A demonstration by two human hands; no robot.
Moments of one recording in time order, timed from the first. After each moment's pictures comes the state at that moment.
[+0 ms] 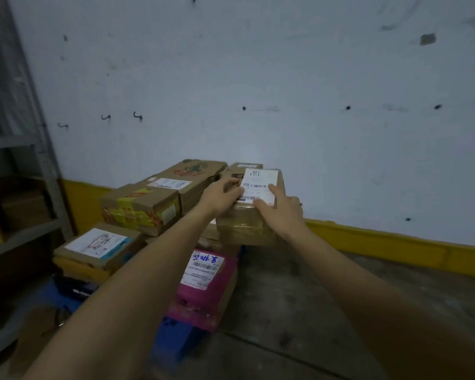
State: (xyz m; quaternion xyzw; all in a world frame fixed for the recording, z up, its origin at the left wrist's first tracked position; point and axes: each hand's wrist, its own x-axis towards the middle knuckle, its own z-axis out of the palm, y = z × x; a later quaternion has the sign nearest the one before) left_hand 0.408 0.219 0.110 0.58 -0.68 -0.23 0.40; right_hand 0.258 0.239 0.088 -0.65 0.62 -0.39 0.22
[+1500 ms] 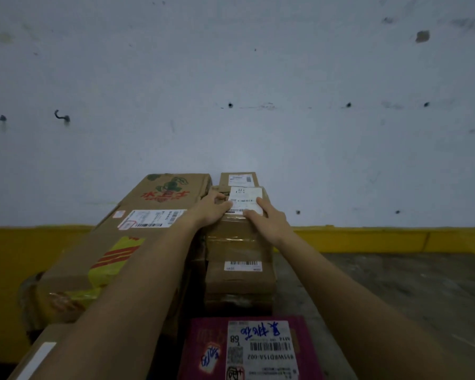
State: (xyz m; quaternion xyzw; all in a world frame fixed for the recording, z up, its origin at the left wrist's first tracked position) left_hand 0.523 0.014 0.094 0.54 -0.76 -0.28 0.23; right_hand 0.383 0.089 0.072 -0.53 0.70 -0.40 0.26
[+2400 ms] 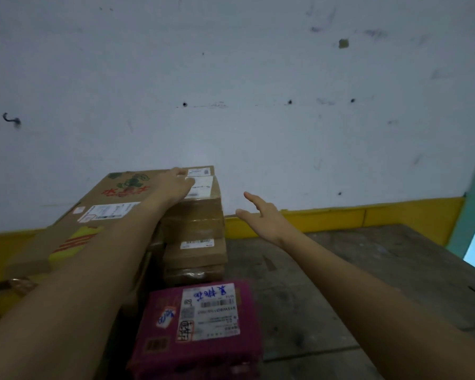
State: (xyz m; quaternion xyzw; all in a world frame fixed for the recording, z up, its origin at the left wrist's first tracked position) left_hand 0.502 0.080 0.127 0.54 -0.75 -0.18 0.32; right_hand 0.323 0.207 0.080 -0.58 0.66 -0.41 0.23
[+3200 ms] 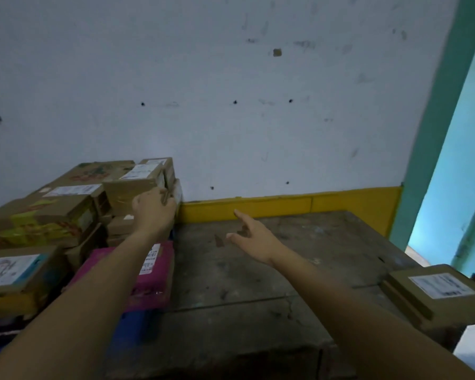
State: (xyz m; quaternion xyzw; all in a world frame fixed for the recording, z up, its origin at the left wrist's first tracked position) left_hand 0.402 0.300 0.087 0.56 -0.72 -0.09 0.39; right_hand 0.211 0.403 0.050 -0.62 0.64 -0.36 0.26
